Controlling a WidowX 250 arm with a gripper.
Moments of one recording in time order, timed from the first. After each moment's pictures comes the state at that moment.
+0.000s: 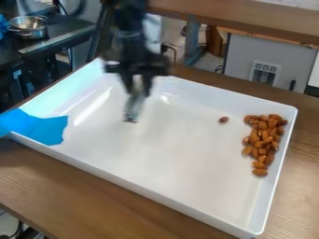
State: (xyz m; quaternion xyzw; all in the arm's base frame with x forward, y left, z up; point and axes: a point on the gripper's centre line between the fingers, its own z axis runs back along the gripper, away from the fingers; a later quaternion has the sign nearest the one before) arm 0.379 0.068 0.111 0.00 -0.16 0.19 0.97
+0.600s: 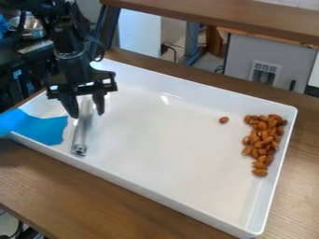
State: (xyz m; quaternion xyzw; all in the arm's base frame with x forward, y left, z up) arm 0.326 0.115 0.084 -0.02 -0.12 0.32 0.94
